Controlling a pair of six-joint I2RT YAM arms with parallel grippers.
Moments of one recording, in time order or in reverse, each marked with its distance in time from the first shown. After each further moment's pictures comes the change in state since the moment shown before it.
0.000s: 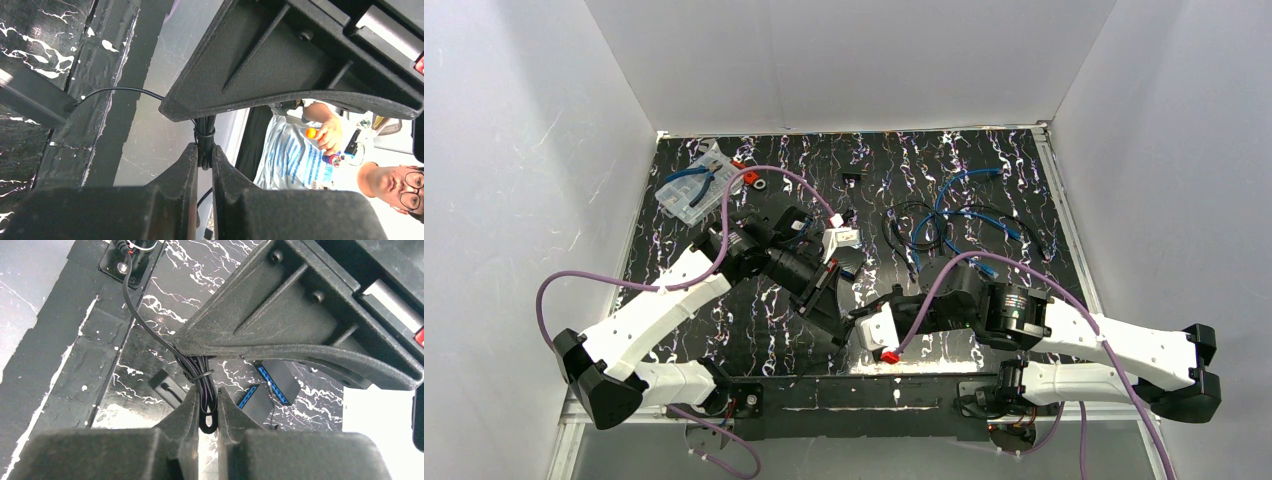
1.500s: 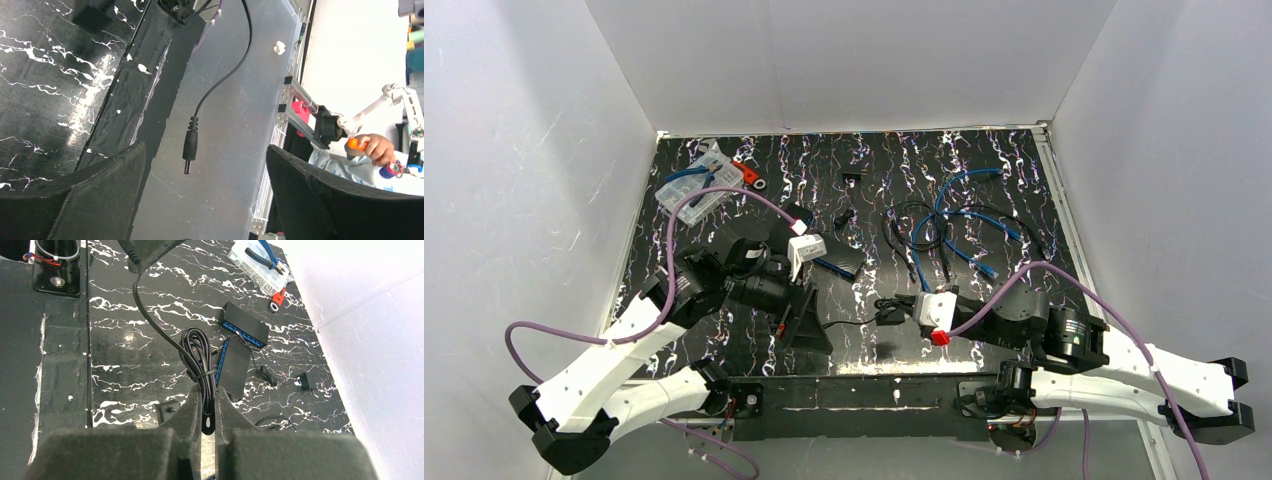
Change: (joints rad) left arm -0.004 -0.306 -0.165 0.140 -0.172 -0.061; right arm 0.006 -0.359 -0.189 0.028 0.313 0.258
